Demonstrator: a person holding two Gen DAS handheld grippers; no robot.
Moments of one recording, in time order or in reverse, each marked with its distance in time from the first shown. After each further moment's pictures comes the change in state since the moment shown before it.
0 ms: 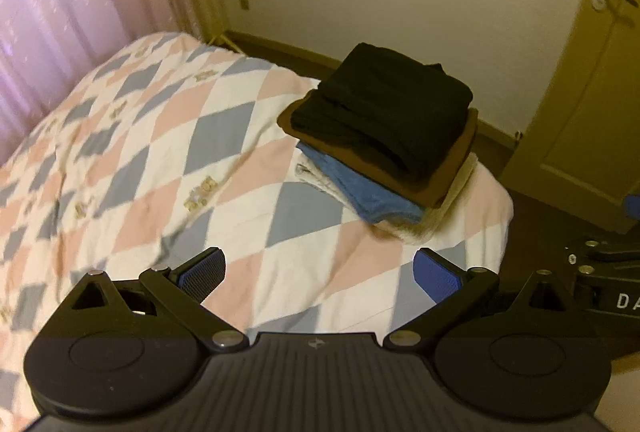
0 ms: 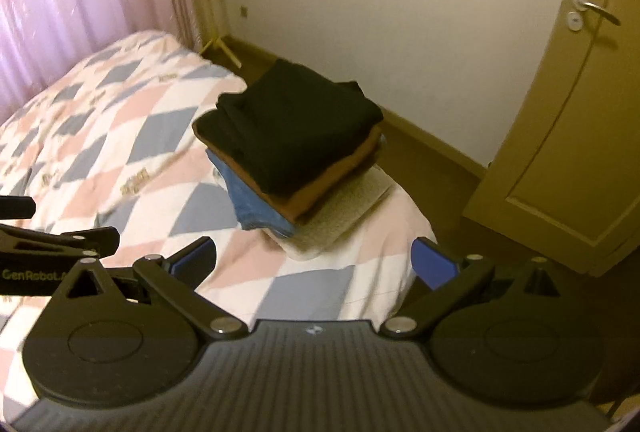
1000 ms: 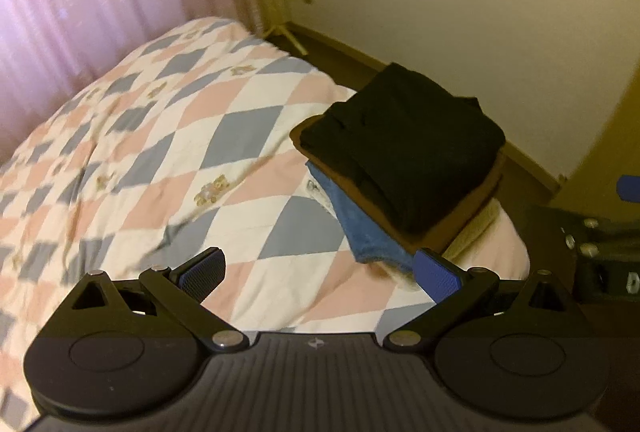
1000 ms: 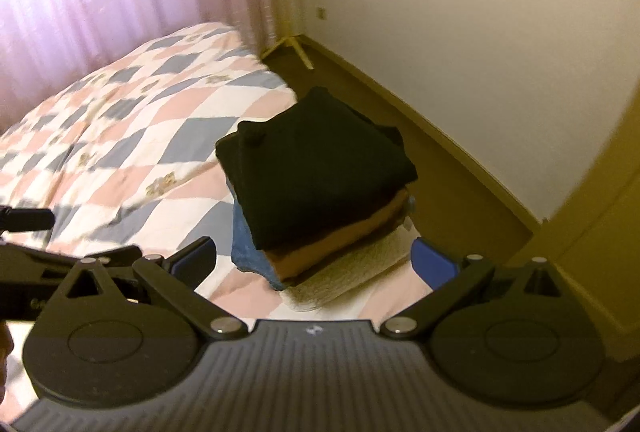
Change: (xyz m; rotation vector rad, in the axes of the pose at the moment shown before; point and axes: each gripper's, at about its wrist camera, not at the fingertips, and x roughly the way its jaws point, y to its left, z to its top) left arm 0.024 -0.067 0.048 -0.183 0.017 0.161; right arm 0.051 -0.069 0.089 -0.210 -0.006 0.223
